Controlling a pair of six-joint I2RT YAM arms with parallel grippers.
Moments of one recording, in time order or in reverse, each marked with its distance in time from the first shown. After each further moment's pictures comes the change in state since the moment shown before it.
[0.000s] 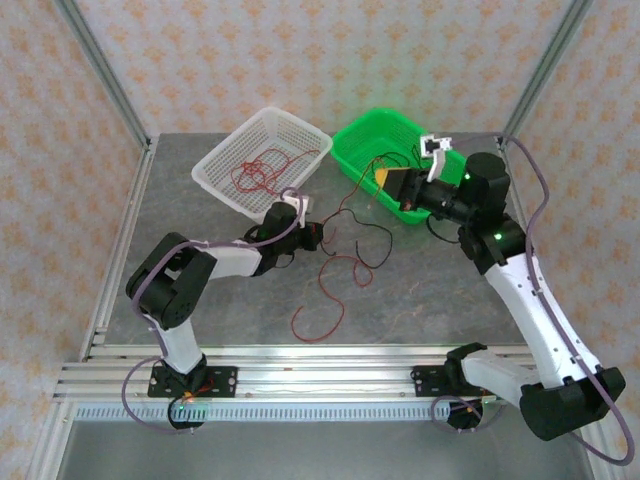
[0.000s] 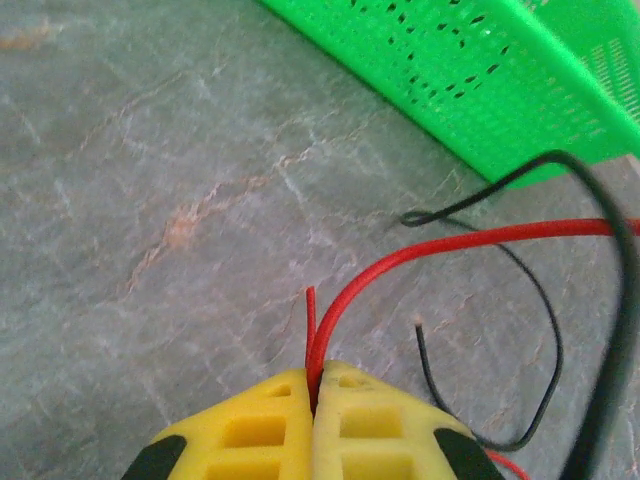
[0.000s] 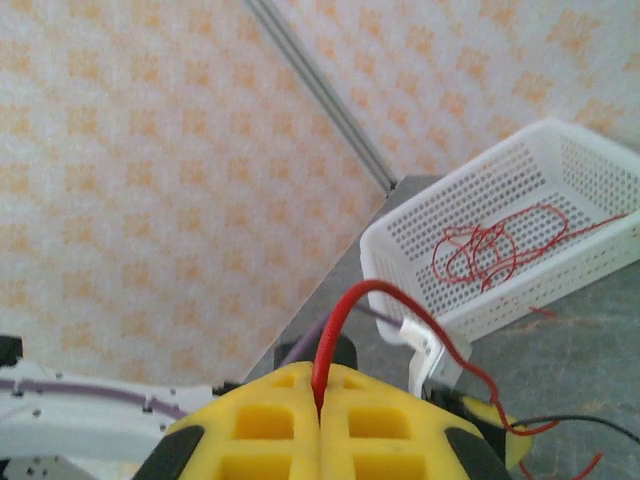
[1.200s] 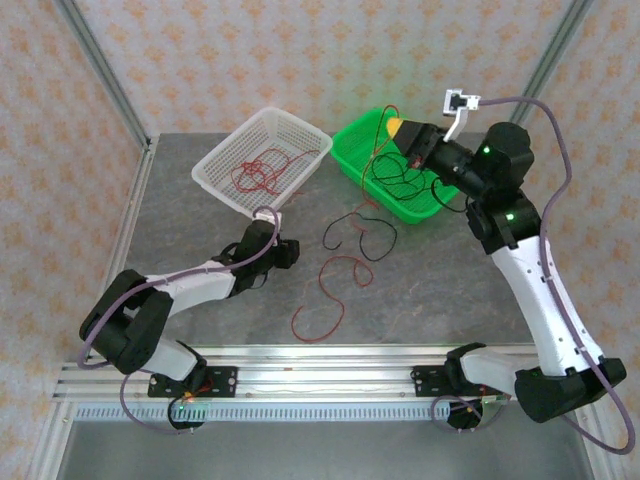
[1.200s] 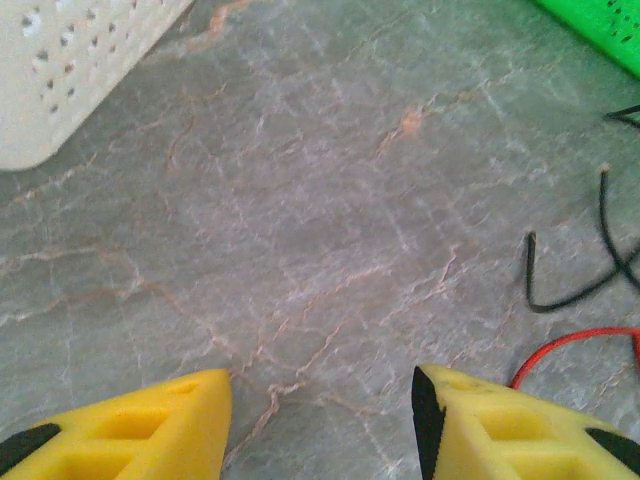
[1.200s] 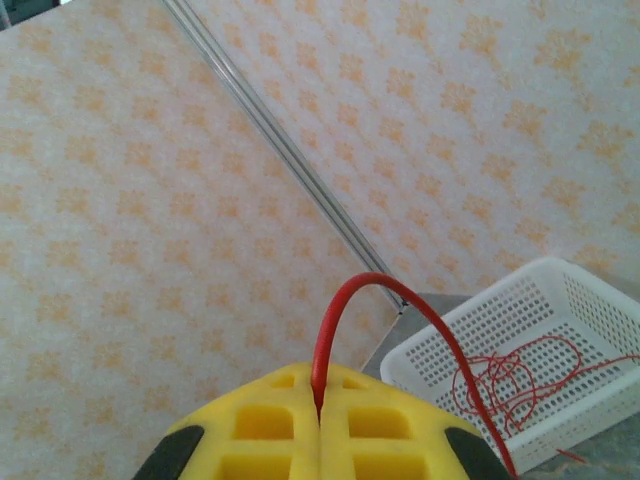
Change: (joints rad) left arm 0.000 -0.328 -0.204 -0.285 -0.286 0.070; right arm 0.000 0.098 0.259 0.060 0.111 0.120
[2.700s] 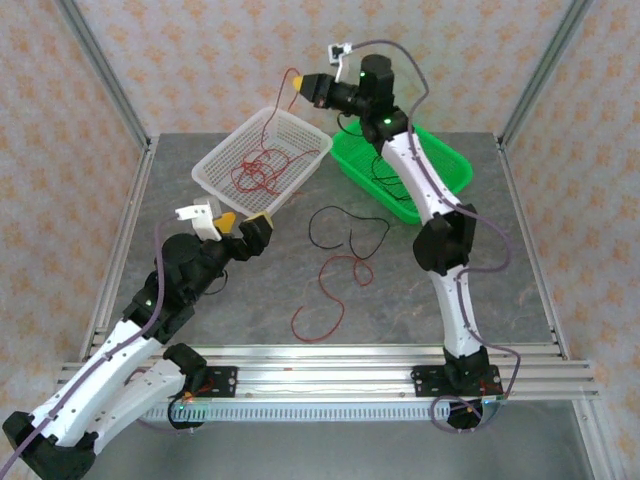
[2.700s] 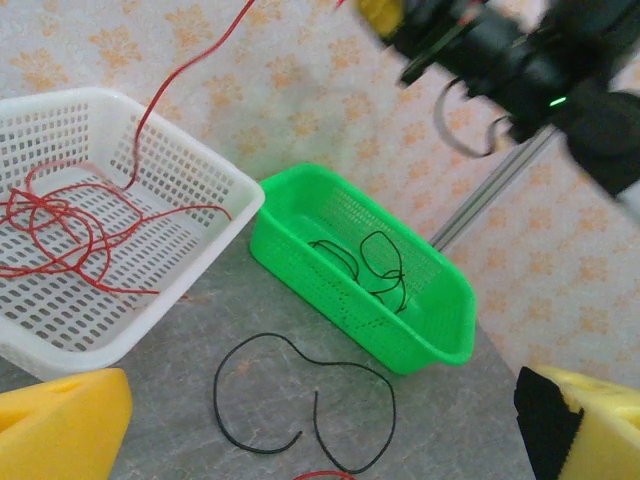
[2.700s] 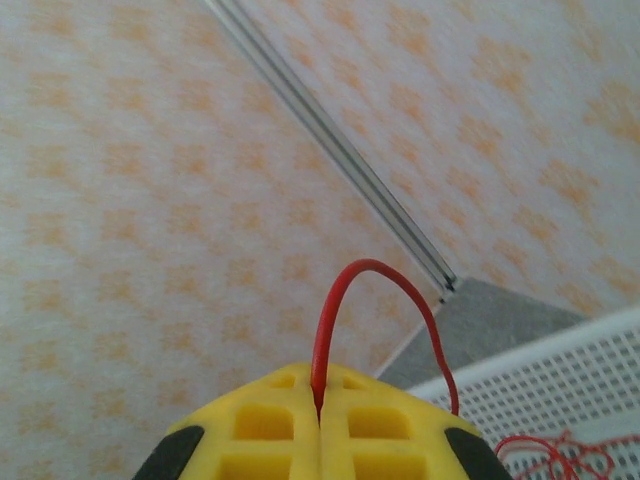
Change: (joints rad) left arm 0.000 -0.788 0.063 -0.275 -0.044 -0.126; right arm 0.118 1.209 1.069 0.037 -0.185 0.023
